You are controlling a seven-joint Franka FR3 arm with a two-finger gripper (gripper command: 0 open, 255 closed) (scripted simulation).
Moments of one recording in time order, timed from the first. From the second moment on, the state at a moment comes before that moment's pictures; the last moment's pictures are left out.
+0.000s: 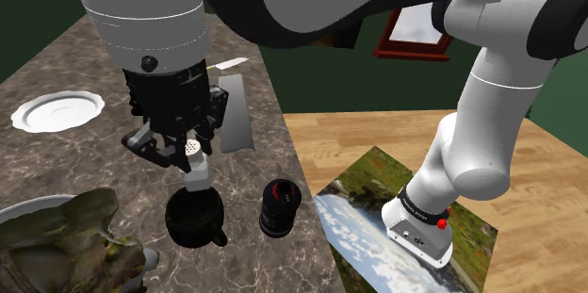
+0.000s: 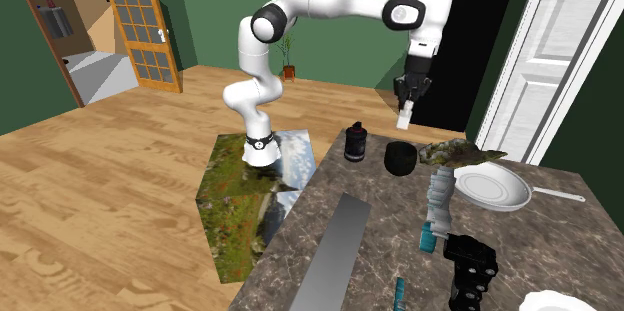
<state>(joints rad) 0.46 0.24 0.71 -1.52 -0.23 1.62 0.94</state>
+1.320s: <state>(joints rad) 0.45 0.25 0.70 -1.70 -0.24 1.81 0.97</state>
